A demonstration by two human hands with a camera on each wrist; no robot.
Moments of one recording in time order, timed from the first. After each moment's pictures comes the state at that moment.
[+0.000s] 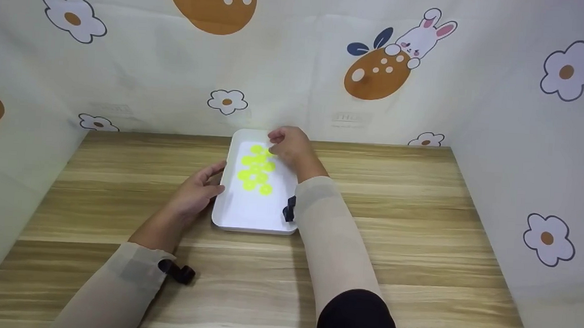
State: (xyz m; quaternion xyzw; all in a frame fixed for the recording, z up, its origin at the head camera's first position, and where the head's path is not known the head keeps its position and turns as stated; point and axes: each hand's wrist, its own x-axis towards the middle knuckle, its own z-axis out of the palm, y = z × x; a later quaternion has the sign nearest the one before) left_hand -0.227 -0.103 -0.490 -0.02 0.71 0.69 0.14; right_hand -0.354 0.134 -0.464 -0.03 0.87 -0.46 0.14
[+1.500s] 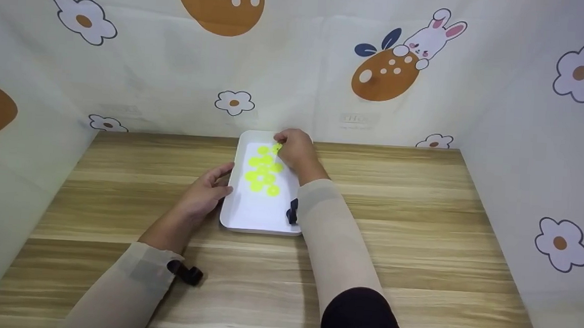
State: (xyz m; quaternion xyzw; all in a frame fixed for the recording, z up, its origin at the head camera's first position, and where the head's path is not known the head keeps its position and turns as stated) left_hand -0.223 -0.099 -0.489 -0.04 0.72 0.68 0.14; right_hand -0.357 0.123 -0.475 -0.01 0.90 -0.42 0.11
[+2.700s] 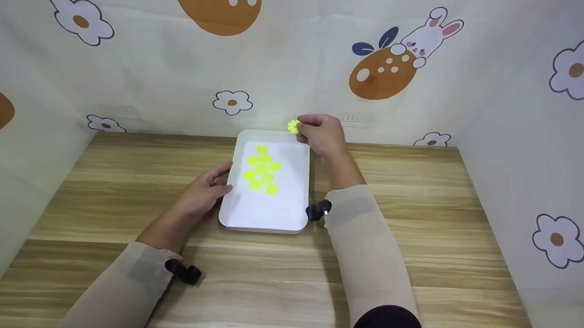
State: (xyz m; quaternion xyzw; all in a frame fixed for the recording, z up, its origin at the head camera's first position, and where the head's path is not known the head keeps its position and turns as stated) left_hand -0.225 -0.098 -0.487 -0.05 0.73 0.67 0.14; right_hand -0.332 0.186 -0.419 0.05 0.76 -0.64 0.09
